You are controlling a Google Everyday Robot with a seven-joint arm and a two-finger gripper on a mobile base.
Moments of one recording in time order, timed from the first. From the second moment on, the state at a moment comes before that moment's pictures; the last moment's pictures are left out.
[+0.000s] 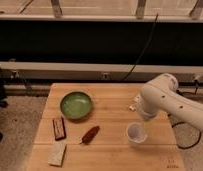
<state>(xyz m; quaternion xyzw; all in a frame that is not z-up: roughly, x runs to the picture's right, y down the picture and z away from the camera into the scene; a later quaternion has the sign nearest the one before) 0.195 0.157 0.696 -0.29 -0.05 -0.10 0.95</state>
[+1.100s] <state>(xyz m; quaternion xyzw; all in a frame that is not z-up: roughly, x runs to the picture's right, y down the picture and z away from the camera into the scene) 0.179 0.172 0.707 -0.29 -0.08 -0.13 0.95</state>
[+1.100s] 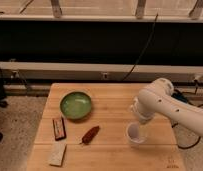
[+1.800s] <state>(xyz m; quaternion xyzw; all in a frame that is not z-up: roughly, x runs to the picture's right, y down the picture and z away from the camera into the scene) 0.171 0.182 0.715 -0.29 -0.10 -0.15 0.94</state>
